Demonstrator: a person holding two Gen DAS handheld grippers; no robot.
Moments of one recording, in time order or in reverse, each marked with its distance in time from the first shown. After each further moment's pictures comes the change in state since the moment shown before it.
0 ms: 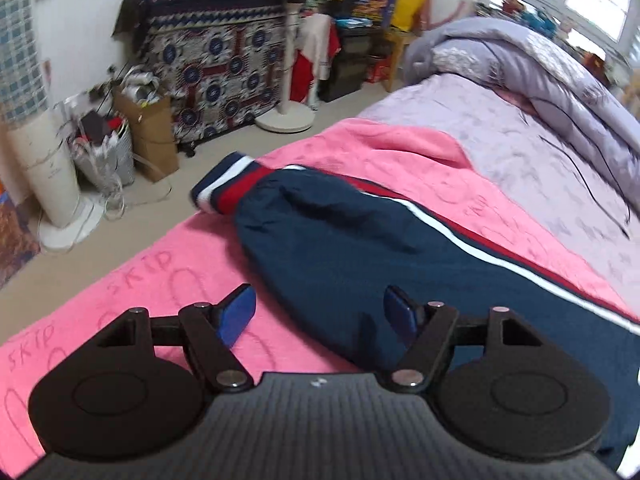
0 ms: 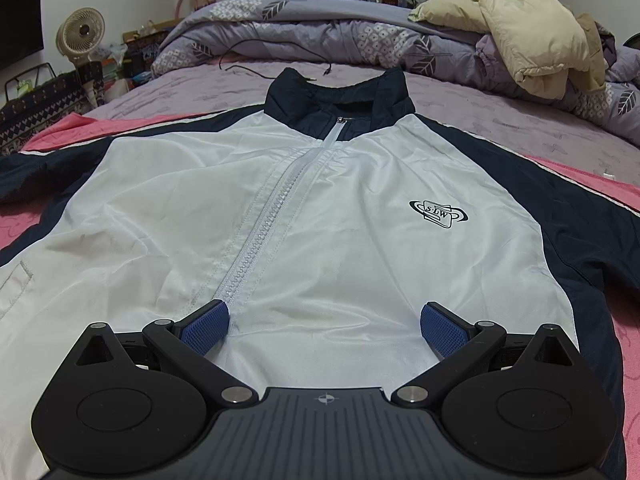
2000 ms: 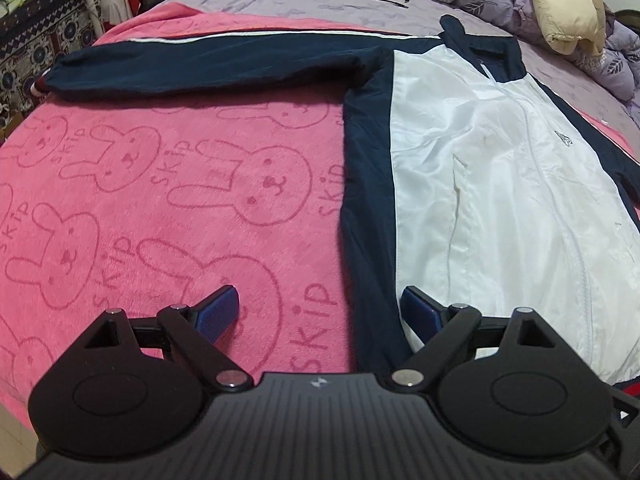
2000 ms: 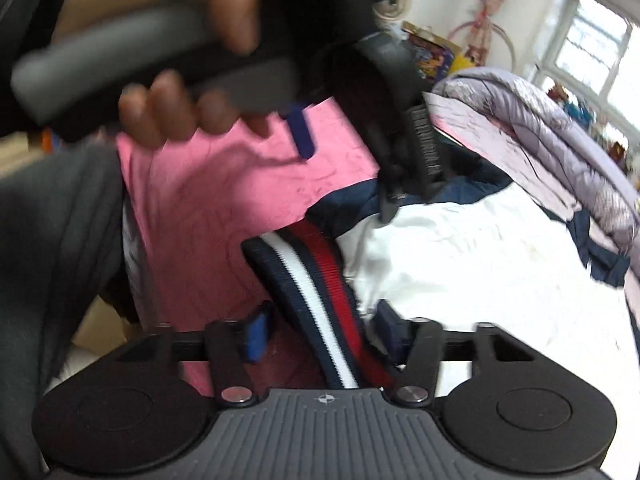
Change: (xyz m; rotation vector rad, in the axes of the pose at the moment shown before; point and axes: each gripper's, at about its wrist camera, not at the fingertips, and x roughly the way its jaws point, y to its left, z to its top) left arm -0.159 -0.101 -0.222 0.459 0.247 -0.298; right arm -0.185 0.251 -0.112 -0.673 -0.058 0.355
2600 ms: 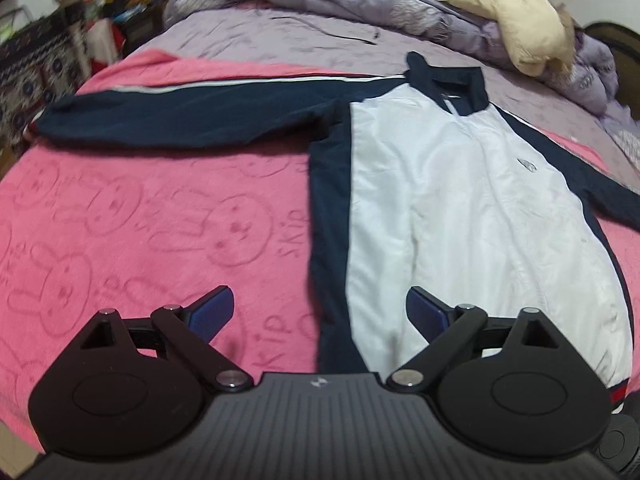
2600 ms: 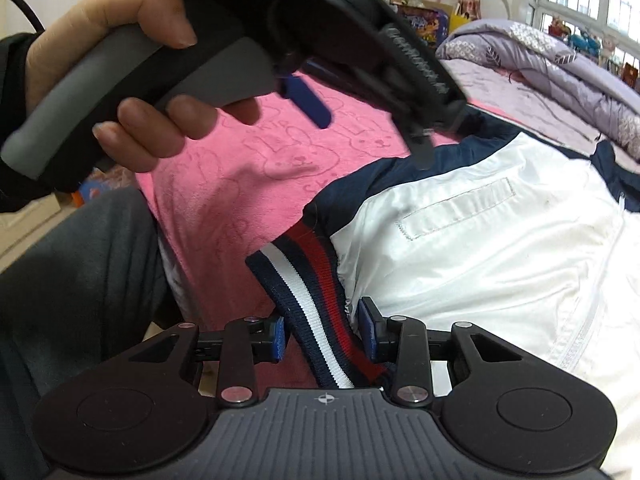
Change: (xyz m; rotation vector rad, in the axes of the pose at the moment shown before) left arm -0.028 -0.028 0.008 0.073 -0.110 -0.034; right arm -0.014 -0.032 -0.007 0.190 0.036 0.166
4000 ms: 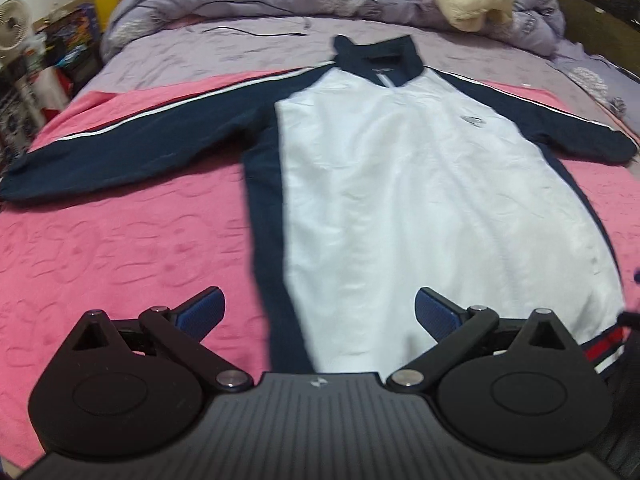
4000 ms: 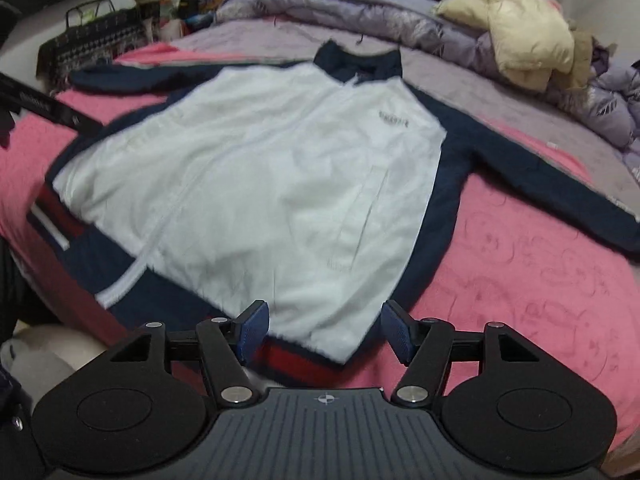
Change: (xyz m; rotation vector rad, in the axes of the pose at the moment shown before) left arm -0.007 -0.042 -0.007 0.202 0.031 -0.070; right arm -0.161 -0.142 -0.109 0.358 0.049 -0.444
